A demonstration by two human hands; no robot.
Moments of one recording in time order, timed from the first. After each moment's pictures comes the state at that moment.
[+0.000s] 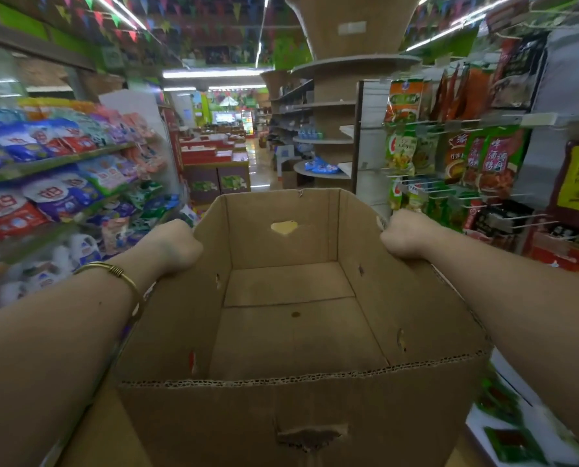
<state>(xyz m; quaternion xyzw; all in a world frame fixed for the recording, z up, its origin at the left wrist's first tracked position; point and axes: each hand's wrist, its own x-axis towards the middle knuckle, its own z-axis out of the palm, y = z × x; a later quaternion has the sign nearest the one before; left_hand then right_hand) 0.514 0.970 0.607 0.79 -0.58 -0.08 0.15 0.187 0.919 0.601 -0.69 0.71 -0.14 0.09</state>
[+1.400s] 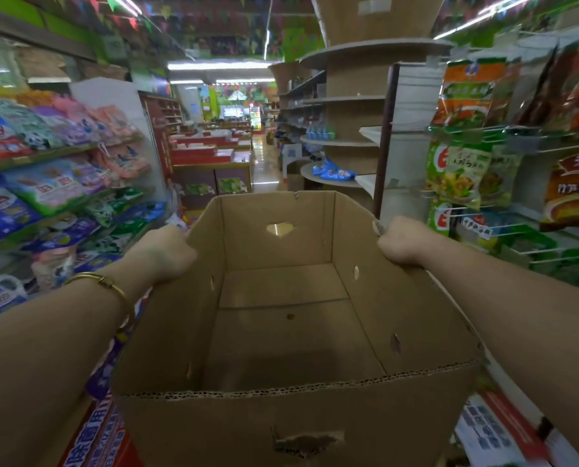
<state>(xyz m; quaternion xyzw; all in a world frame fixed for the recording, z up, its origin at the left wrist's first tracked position) 0.548 0.430 0.599 0.80 -0.57 -0.08 0.14 0.213 0.371 0.600 -0.69 0.70 -0.14 0.12</state>
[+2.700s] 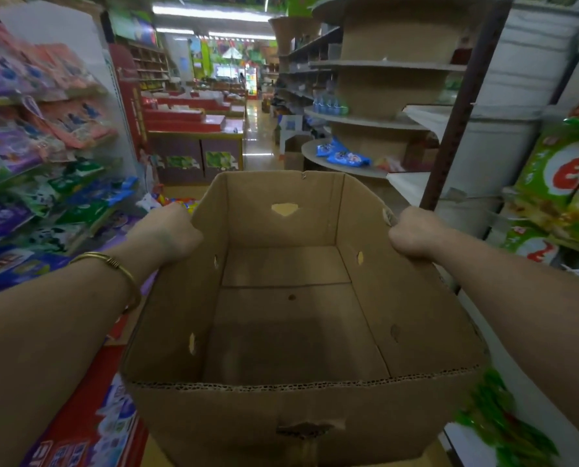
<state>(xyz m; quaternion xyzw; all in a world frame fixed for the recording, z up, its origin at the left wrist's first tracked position) 0.677 -0.043 0.554 0.80 -0.57 -0.05 0.16 0.331 -0.096 0.570 -0.67 0.72 -0.12 0.12</state>
